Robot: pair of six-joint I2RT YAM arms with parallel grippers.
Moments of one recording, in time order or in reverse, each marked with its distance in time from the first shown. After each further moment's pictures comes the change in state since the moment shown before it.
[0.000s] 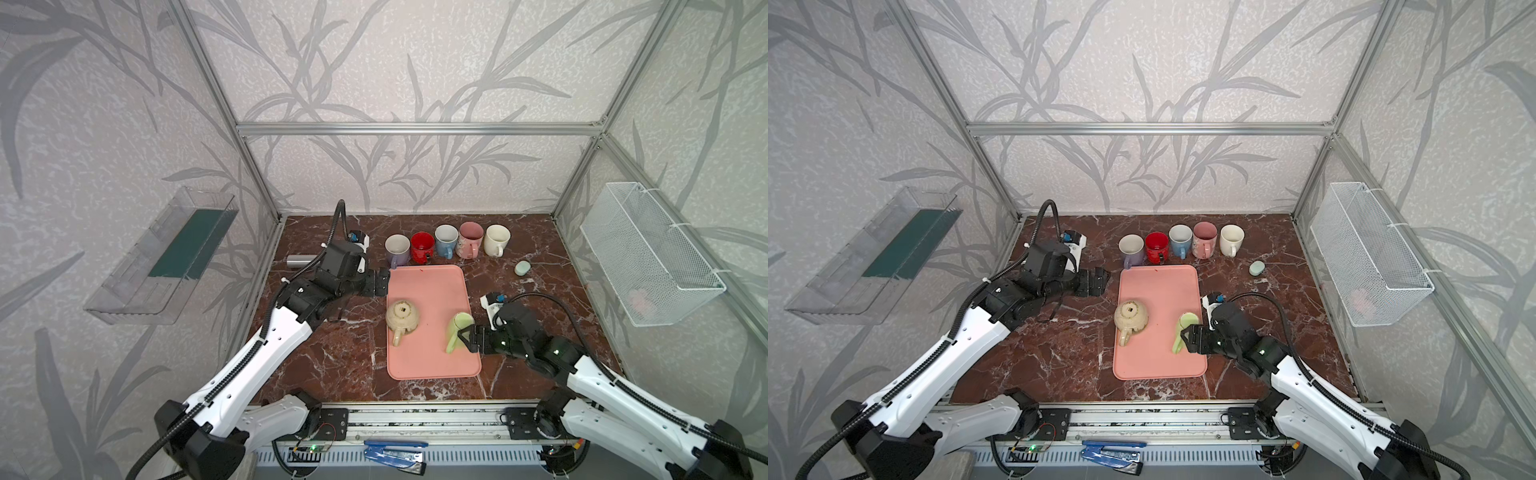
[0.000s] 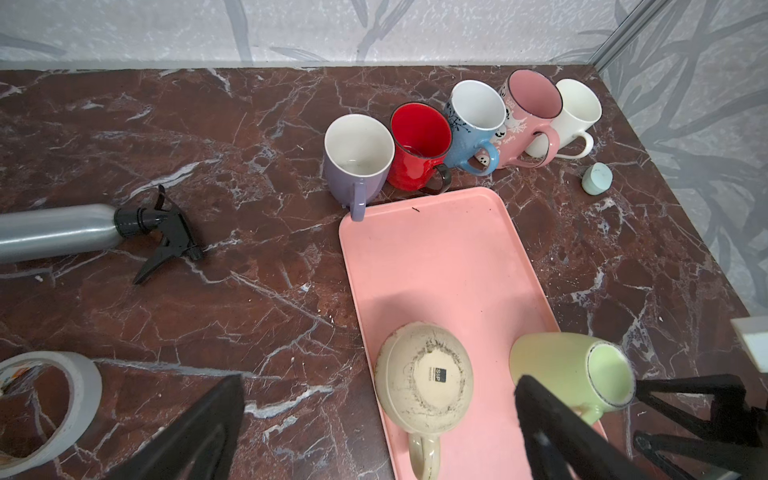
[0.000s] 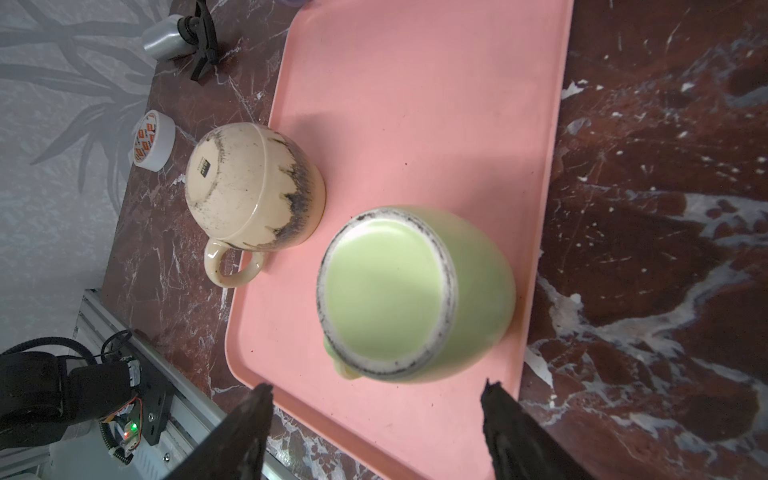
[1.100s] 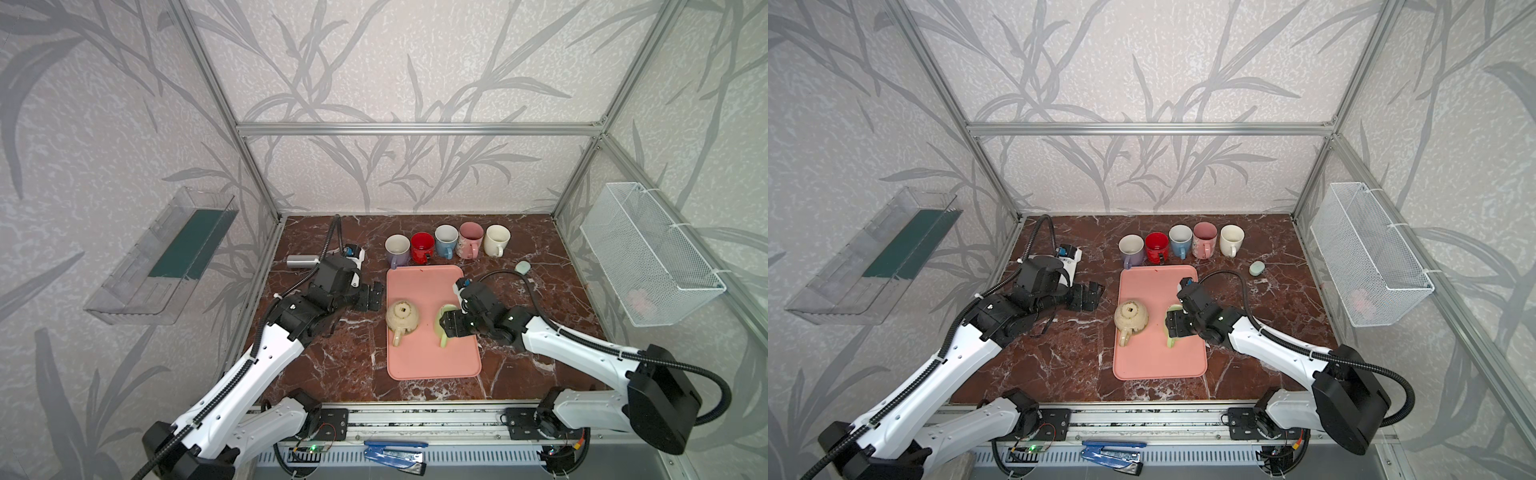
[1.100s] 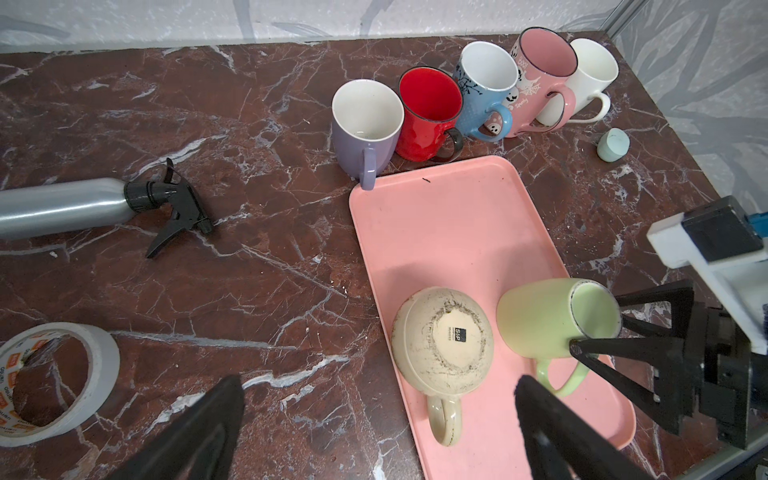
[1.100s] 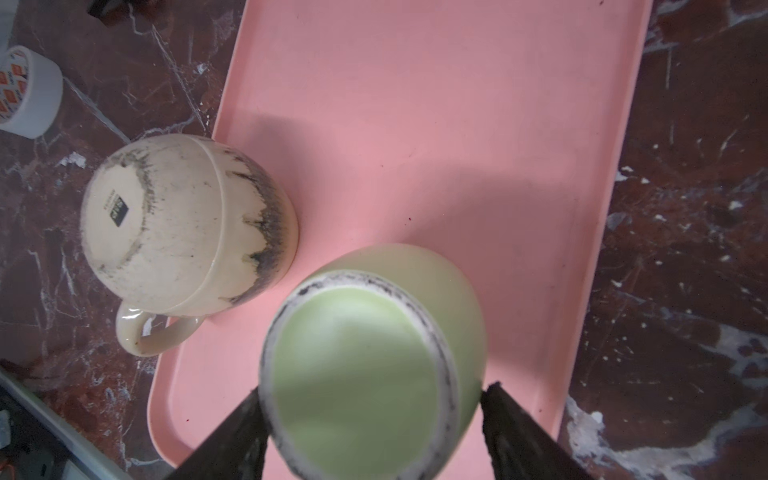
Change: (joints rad) left arm 0.000 -0.099 -0.107 -0.004 0.000 0.038; right arm 0.072 0.454 0.266 0.010 0.154 -0.140
